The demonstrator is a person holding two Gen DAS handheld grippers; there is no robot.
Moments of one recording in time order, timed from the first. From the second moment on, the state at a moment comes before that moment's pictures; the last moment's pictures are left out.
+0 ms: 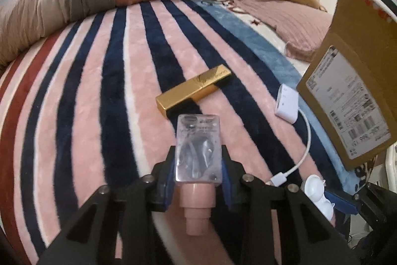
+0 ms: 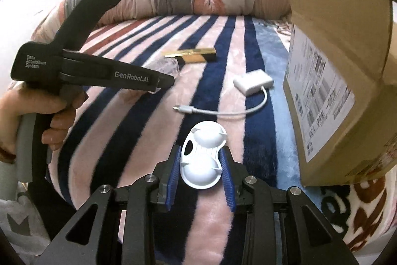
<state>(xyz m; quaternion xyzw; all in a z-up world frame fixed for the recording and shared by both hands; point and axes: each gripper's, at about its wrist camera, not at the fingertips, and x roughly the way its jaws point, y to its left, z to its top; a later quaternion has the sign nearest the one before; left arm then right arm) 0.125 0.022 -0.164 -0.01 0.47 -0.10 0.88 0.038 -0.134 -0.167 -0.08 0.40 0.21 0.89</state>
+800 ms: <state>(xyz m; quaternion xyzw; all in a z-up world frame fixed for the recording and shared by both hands) 0.092 -0.114 0.029 0.03 0.35 -0.27 0.90 0.060 -0.282 -0.028 -0.08 0.32 0.10 0.94</state>
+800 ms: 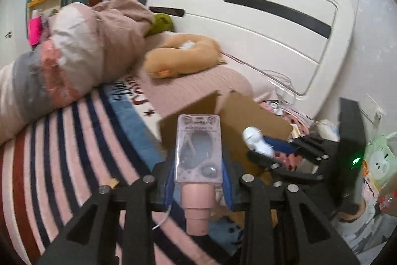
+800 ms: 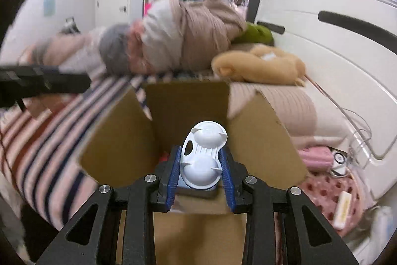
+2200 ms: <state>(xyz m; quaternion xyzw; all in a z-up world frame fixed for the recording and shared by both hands) 0.084 -0.052 0.029 0.03 0.34 -0.19 0.92 0.044 -0.256 0.001 -0.06 0.28 0.16 0.94</state>
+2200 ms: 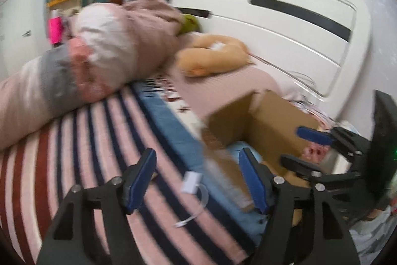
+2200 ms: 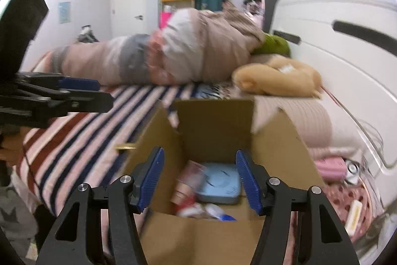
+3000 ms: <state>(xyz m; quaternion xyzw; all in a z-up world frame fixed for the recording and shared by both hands) 0.145 0.078 -0.126 -0.02 0.41 -0.11 0.90 0.038 -0.082 -0.063 -0.19 0.24 0.22 0.93</state>
